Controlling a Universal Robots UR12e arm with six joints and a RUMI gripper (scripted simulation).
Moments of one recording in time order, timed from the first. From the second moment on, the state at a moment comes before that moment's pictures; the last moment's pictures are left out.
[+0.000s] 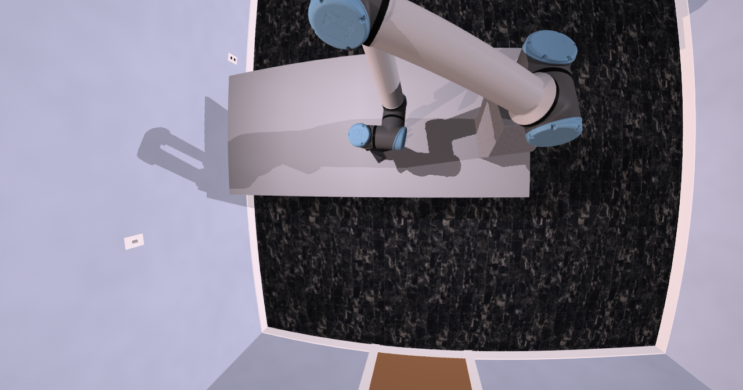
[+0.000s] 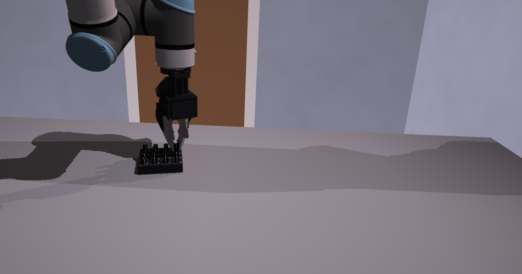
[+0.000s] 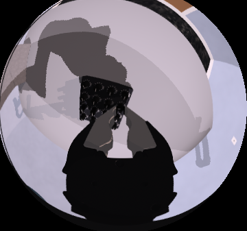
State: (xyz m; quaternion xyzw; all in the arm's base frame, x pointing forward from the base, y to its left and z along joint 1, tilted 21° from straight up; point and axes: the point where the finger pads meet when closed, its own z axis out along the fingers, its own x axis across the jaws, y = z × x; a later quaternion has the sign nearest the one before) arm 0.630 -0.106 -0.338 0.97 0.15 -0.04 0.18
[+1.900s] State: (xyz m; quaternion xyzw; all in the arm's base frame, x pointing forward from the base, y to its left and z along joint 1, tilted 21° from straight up) arm 0.627 -0.108 -0.337 0.90 0.39 -0.09 0.16
